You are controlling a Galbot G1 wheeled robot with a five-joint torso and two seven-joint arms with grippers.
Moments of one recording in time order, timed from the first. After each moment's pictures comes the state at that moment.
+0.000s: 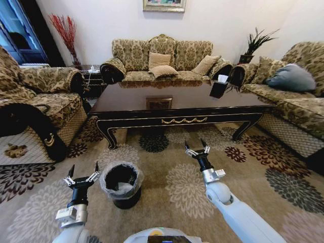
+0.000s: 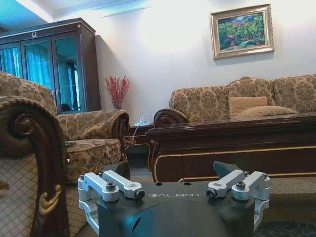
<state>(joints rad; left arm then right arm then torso) 1.79 -1.51 -0.79 -2.23 -0.12 -0.16 -0.08 -1.22 0.92 0.20 1.82 0.49 0.43 0.21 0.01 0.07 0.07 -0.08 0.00</state>
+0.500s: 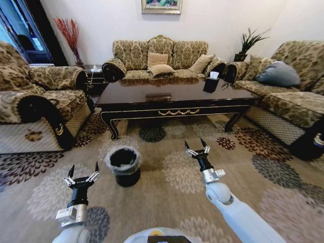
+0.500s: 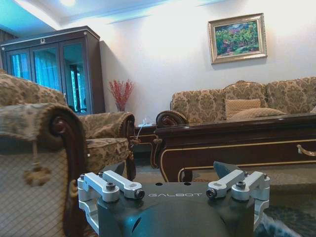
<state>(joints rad) 1.79 -1.51 -0.79 -2.23 -0.12 -0.16 -0.08 -1.22 0.92 0.20 1.82 0.49 0.43 0.21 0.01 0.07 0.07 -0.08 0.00</state>
